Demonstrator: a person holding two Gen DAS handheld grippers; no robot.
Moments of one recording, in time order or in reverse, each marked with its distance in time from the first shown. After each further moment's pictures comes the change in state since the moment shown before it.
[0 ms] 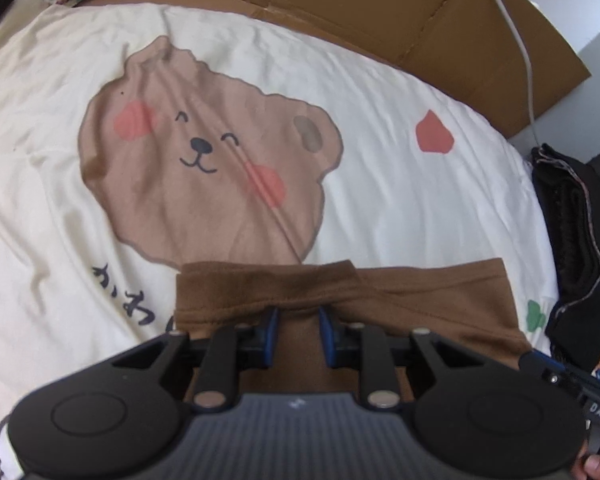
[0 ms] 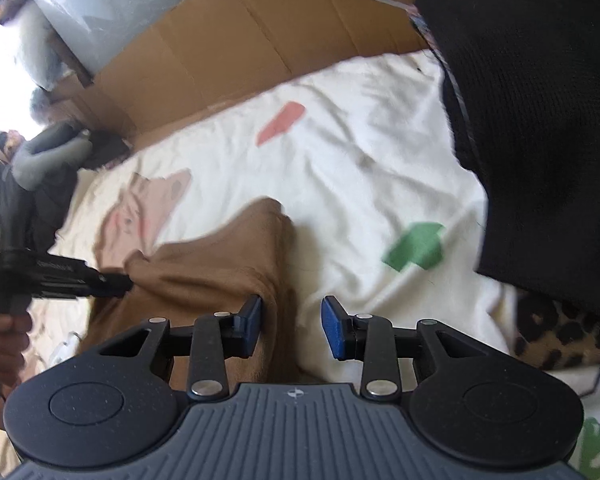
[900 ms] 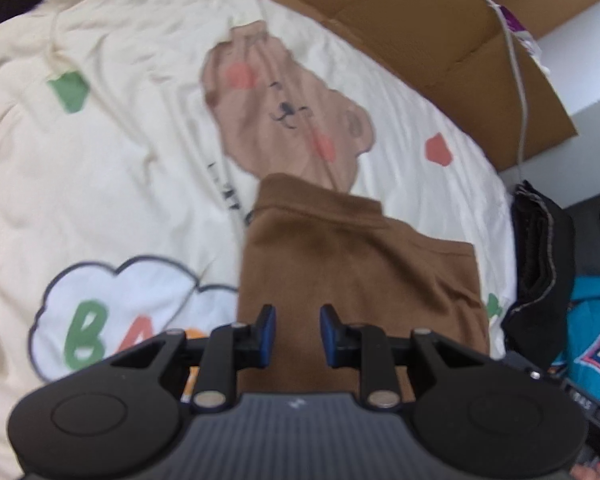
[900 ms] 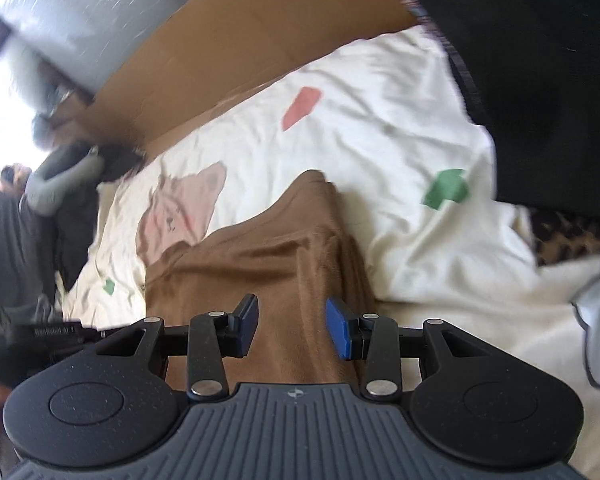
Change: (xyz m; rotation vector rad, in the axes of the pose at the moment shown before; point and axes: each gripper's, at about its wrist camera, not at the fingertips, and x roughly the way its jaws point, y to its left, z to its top) left arm -0.073 0.049 -0.062 -0.196 -0.010 -0.099; right arm -0.033 0.042 -0.010 0.151 0.072 0.013
